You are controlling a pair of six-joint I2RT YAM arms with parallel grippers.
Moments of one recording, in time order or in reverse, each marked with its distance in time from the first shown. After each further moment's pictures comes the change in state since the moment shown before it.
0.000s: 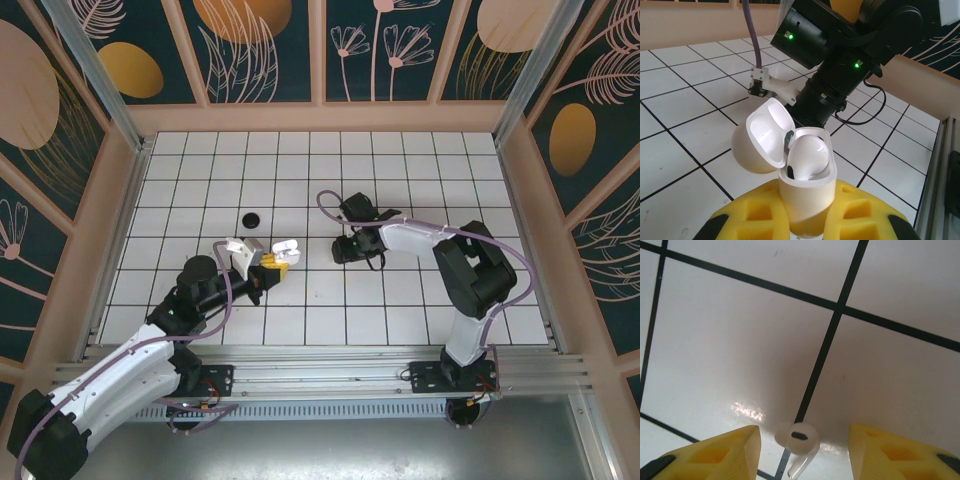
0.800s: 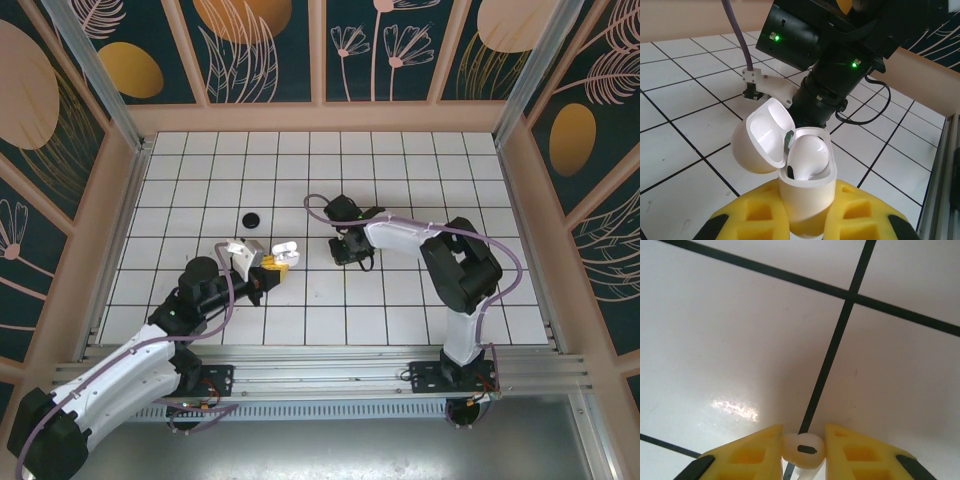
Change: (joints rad) left arm 0.000 0.005 -0.022 0.007 -0.011 0.000; right arm 0.074 0.068 0.106 -0.139 0.127 0.059
